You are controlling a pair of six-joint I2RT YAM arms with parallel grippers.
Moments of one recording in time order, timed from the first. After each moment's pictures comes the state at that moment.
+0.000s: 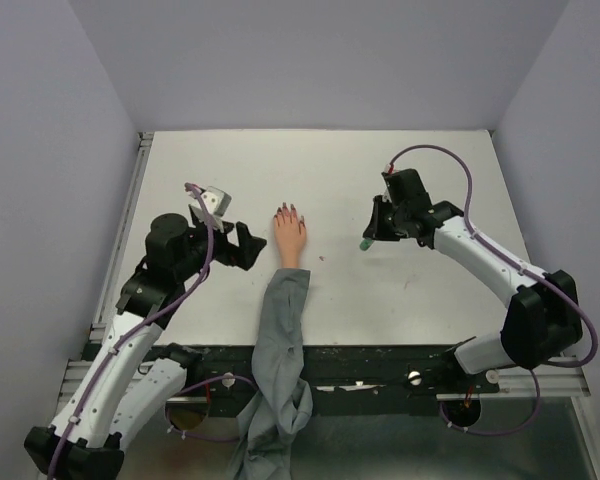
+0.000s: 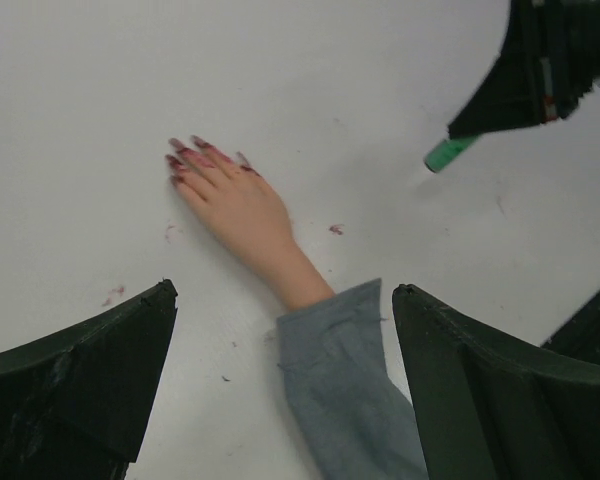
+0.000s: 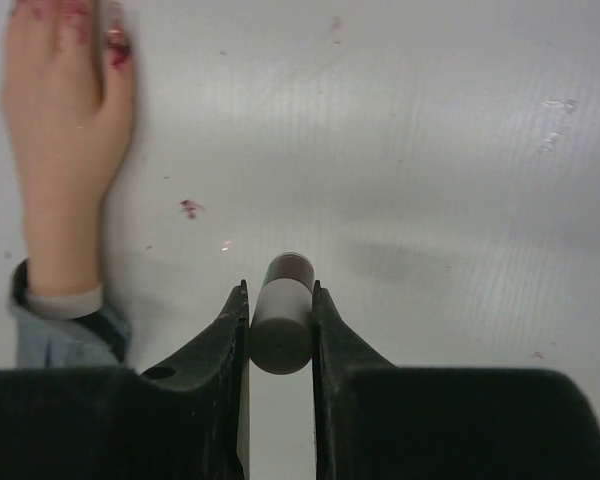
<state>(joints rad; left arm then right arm) -0.30 0.71 0.78 -0.34 0.28 -0.16 0.46 1.46 1.07 -0.52 0.04 0.41</state>
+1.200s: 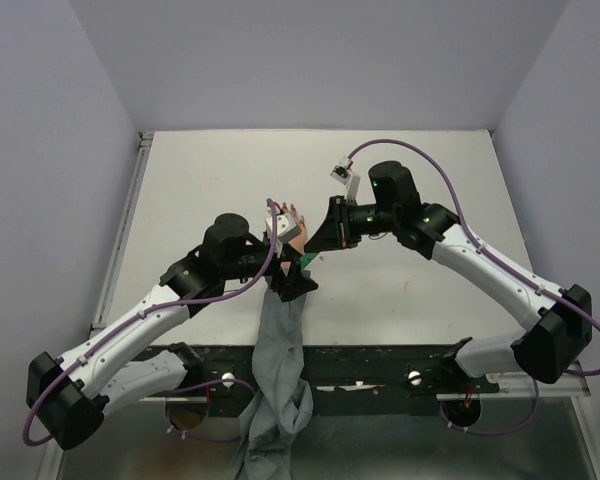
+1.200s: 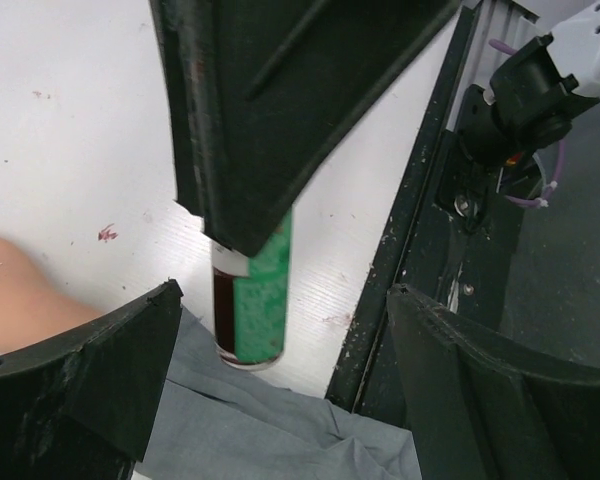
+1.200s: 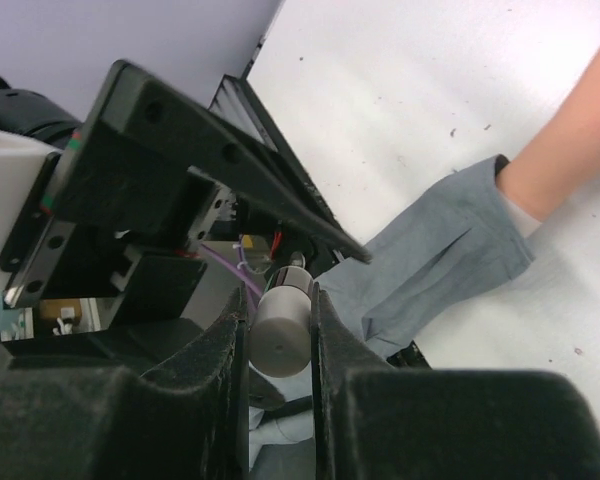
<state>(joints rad) -0.72 0.94 0.78 -0.20 0.55 -0.10 0.67 1.37 1.20 -0.38 -0.67 0.58</state>
